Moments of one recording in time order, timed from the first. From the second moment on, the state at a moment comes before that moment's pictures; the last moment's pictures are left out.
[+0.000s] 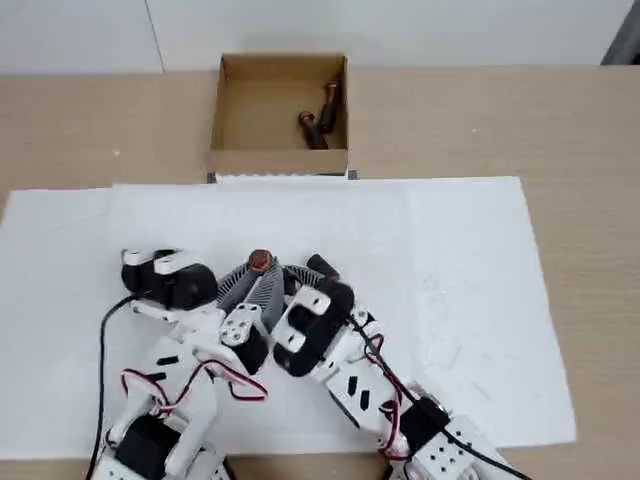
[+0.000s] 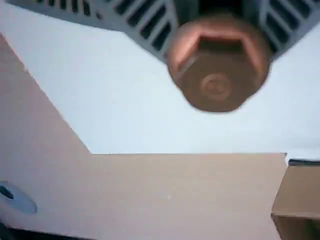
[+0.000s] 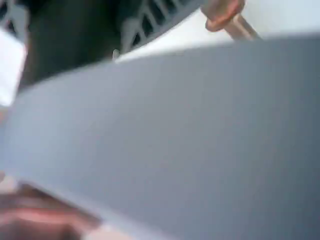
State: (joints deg) left arm 25.9 -104.2 87.0 46.3 29.3; right arm -43.8 -81.7 96.1 1.8 15.8
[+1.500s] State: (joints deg) left arm 13.8 -103.6 73.0 57.6 17.4; right arm -41.9 -82.0 96.1 0.7 17.2
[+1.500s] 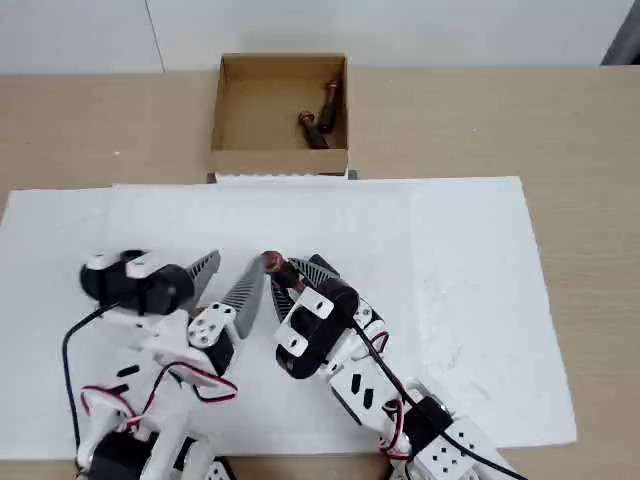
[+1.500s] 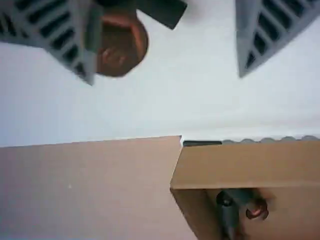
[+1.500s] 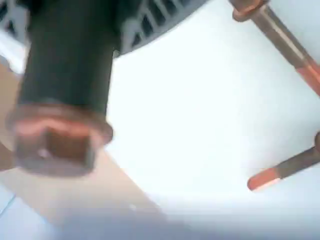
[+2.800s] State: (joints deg) left arm -0.5 -103.6 90.9 57.3 13.0; right arm -22.4 -55.6 46.6 38.8 -2.1
